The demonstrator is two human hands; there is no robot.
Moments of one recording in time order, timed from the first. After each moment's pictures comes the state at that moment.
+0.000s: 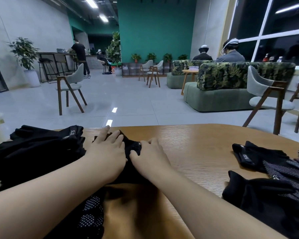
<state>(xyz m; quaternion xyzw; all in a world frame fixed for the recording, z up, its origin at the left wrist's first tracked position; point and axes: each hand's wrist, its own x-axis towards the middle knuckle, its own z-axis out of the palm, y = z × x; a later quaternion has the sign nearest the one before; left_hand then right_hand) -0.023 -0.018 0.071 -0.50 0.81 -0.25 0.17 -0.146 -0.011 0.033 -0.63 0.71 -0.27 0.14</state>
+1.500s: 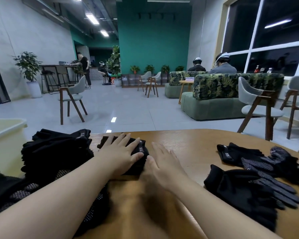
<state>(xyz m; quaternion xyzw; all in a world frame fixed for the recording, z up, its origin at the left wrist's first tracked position) -0.030 0.005 0.071 -0.51 0.85 -0.09 0.02 -0.187 0.052 0.022 -0.70 0.66 -0.25 0.08</state>
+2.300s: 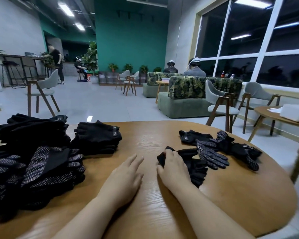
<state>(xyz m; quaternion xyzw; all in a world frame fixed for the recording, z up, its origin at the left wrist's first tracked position) -0.076 0.139 -0.002 -0.43 0.87 0.13 -0.19 -0.240 0.169 -0.002 -0.55 0.80 -0.23 -0.01</state>
